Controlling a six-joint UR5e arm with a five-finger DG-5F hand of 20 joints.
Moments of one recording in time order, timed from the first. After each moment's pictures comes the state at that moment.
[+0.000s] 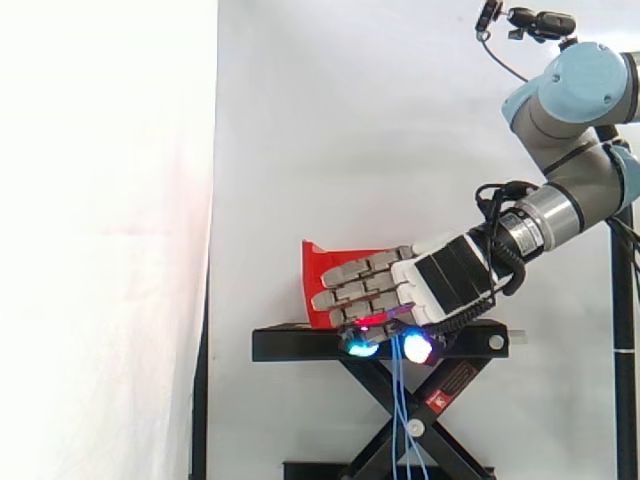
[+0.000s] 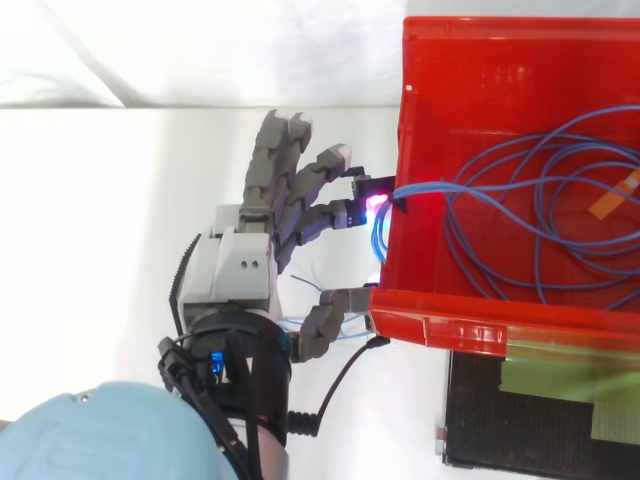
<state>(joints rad) -0.14 -2.33 -0.84 -3.63 -1.78 -3.09</state>
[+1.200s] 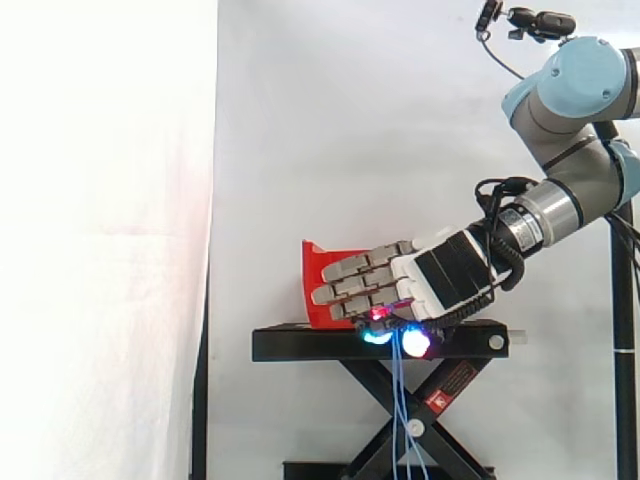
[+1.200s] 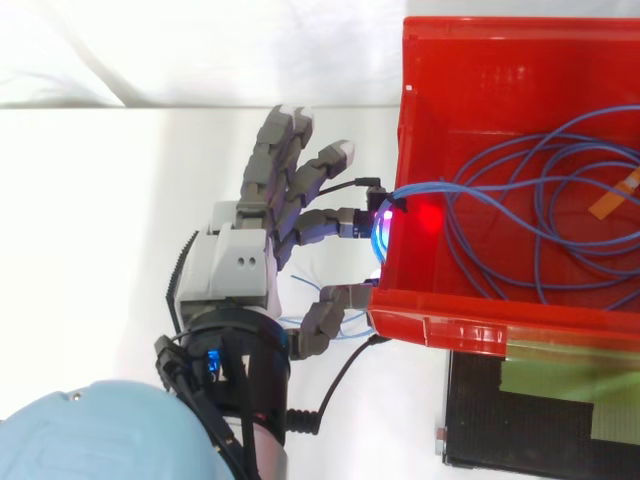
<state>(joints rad) -0.14 -2.33 -0.83 -3.64 -1.78 -3.10</state>
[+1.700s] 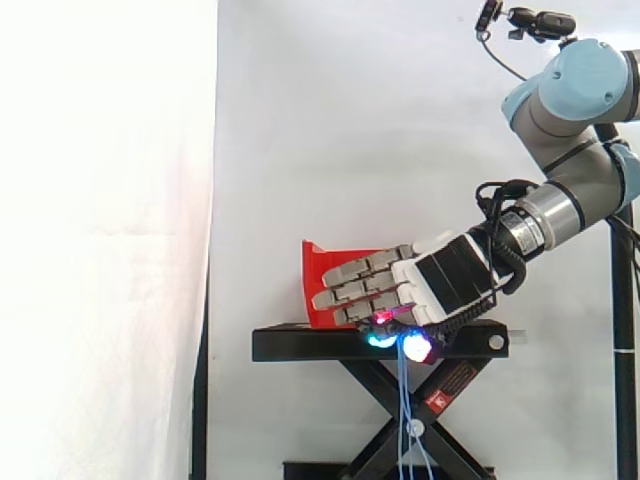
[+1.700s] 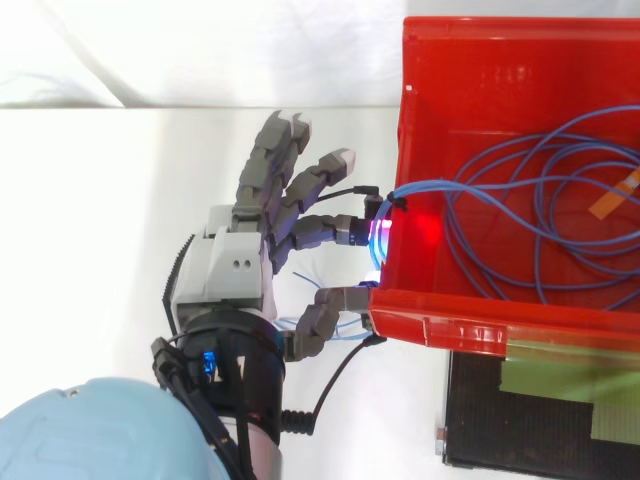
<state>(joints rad) -0.13 -2.33 -0.84 -3.63 -1.78 -3.10</state>
